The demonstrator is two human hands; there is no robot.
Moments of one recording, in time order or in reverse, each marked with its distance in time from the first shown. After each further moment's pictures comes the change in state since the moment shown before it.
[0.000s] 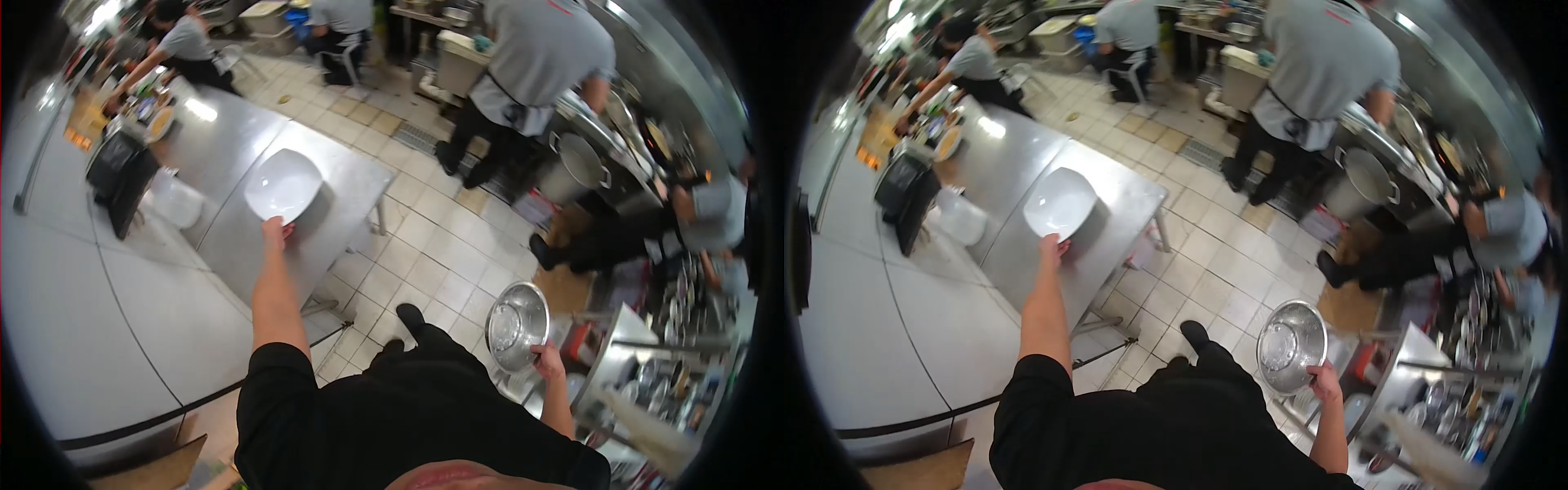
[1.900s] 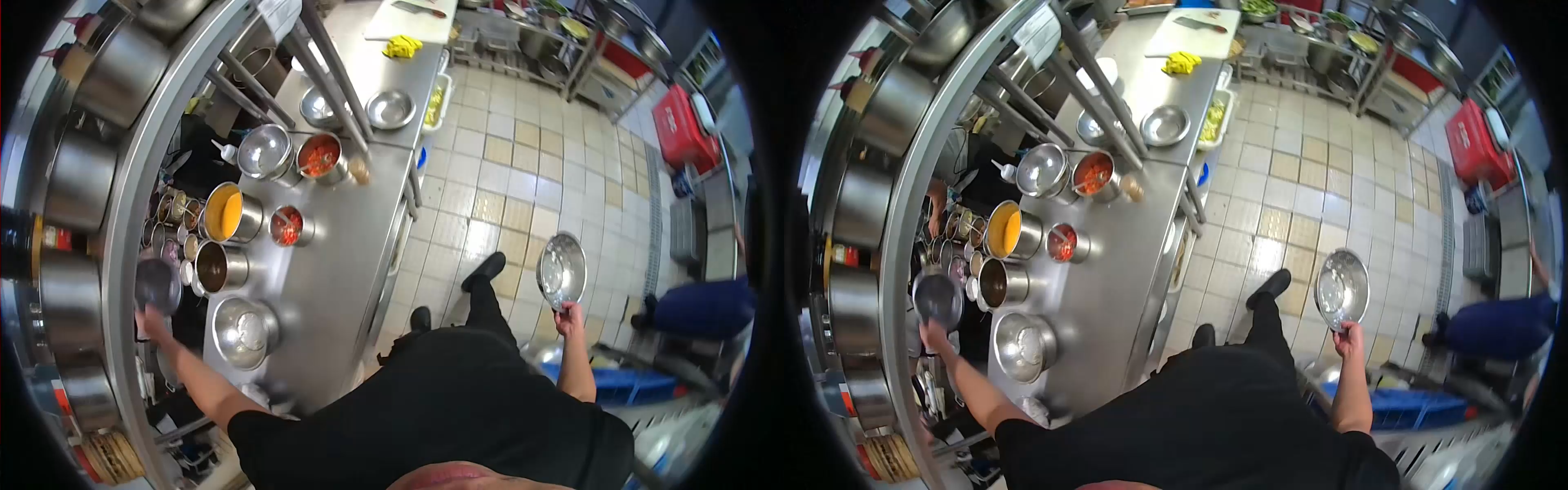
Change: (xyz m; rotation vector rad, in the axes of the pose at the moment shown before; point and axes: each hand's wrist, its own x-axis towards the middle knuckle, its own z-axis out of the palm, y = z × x) left_hand -1.281 -0.520 0.928 0.845 -0.682 2.025; right_hand -0.632 0.843 -0.940 2.092 1.319 0.066
